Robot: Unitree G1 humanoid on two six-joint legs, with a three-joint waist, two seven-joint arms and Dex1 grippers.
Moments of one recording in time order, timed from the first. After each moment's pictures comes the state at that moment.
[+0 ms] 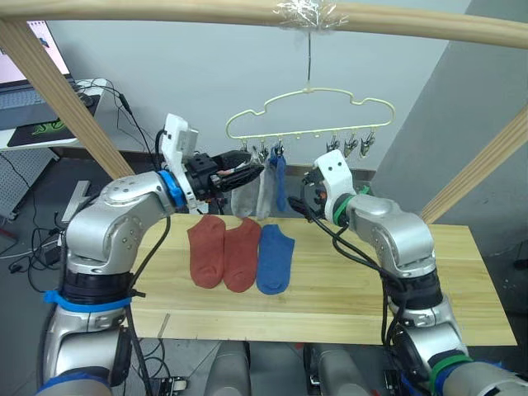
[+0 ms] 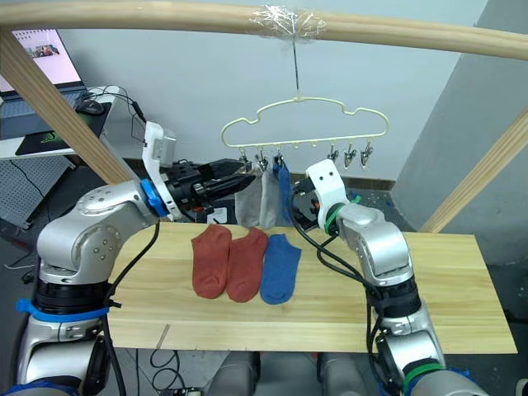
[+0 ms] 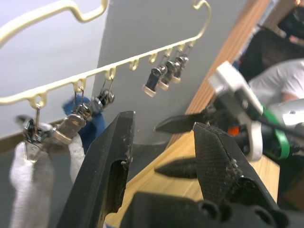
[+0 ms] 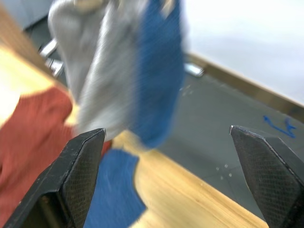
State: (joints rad) left arm -0.61 0.65 0.07 -0.16 -0.62 0.67 -0.81; right arm -0.65 -0.07 0.09 -0.29 0.09 1.15 0.26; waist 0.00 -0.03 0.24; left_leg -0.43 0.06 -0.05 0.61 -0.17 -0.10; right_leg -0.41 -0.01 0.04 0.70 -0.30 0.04
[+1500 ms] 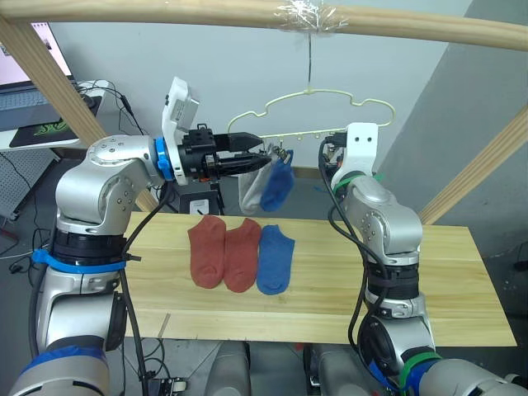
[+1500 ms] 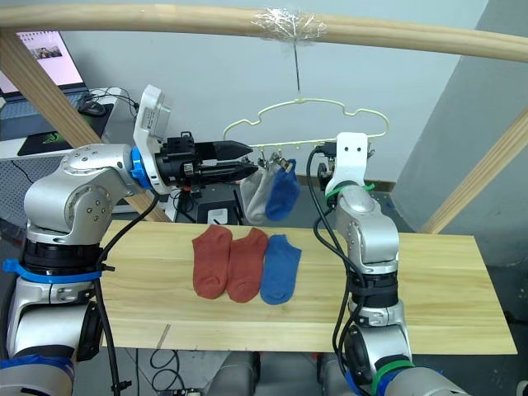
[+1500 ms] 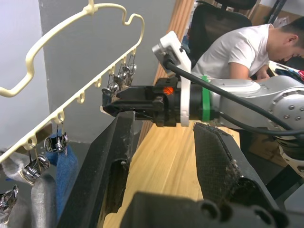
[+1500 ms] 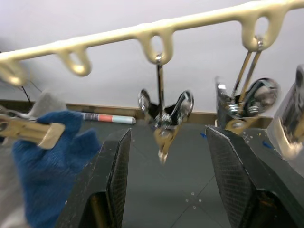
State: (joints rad) left arm -0.82 0.68 0.02 -0.01 -0.58 0.67 -1.09; right arm -0.77 0.06 -0.10 -0.08 0.04 0.90 -0.08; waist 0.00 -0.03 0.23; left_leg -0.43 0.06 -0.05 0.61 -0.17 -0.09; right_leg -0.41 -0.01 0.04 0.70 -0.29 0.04
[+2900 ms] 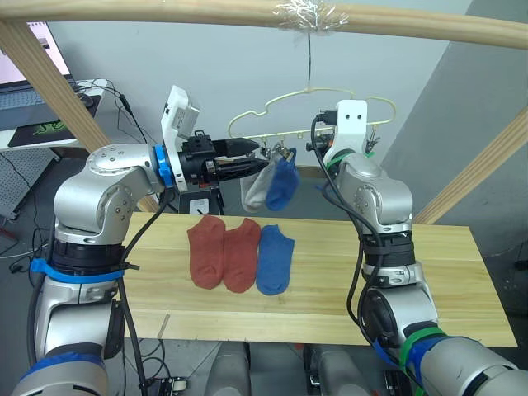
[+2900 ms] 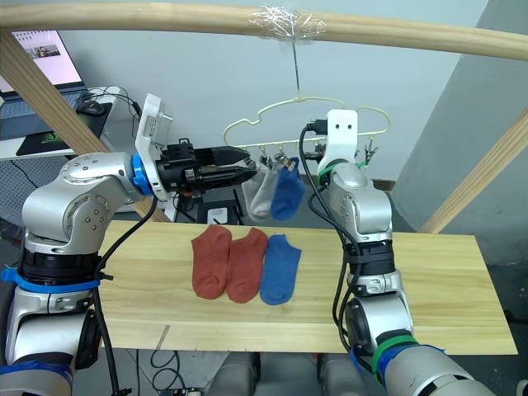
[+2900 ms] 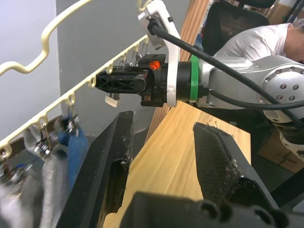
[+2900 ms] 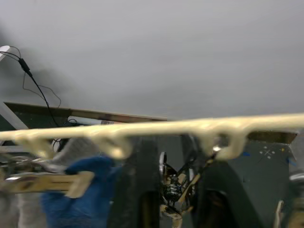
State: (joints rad) left arm -0.78 0.68 0.03 -0.07 -0.58 0.69 -1.03; right arm -0.93 0.03 -0.12 0.14 0.10 0.81 -0.06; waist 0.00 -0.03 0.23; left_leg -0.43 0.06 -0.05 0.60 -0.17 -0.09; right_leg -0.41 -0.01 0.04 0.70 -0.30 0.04
